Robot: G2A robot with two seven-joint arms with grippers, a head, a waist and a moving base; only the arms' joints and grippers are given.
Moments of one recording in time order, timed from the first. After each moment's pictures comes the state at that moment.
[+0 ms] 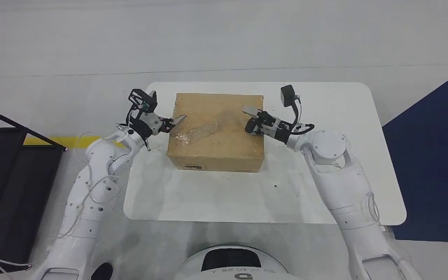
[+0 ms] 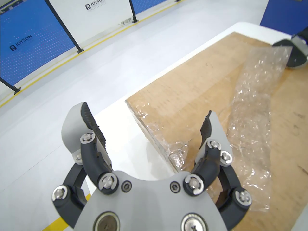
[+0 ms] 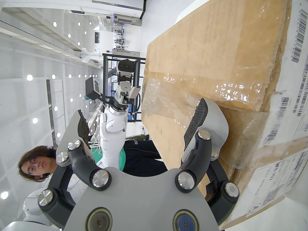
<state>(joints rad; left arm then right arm) 1.29 -1.13 -1.39 -1.50 1.28 -0.48 -0.01 -1.21 -1.26 1.30 -1.55 0.06 0.08 0.80</state>
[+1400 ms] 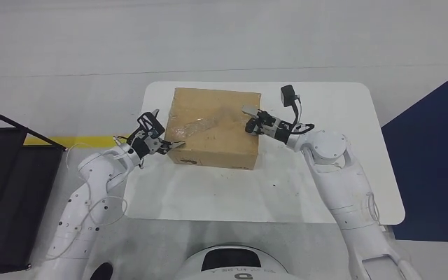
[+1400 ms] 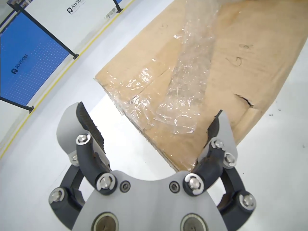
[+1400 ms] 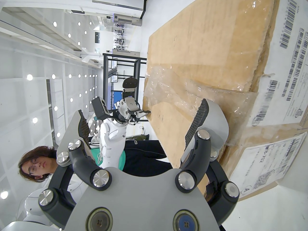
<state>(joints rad) 1.43 -1.09 -1.43 -1.62 1.58 -0.58 0.02 -1.21 -1.26 1.30 -1.55 0.06 0.08 0.80</state>
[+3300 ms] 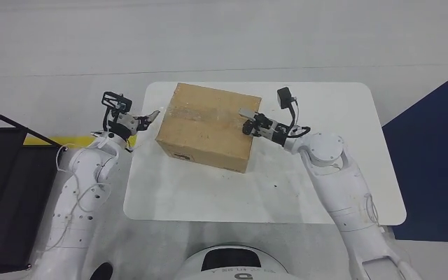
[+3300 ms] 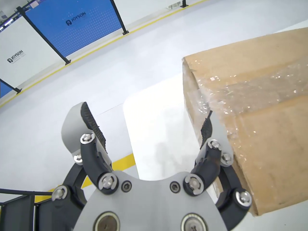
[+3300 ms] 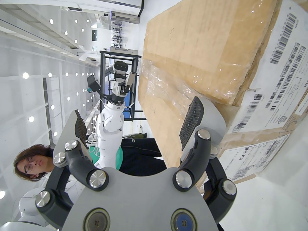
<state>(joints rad) 1.36 -1.11 -1.48 -1.51 1.33 -0.26 -0.07 -1.22 -1.26 1.27 -1.56 0.04 0.08 0.79</state>
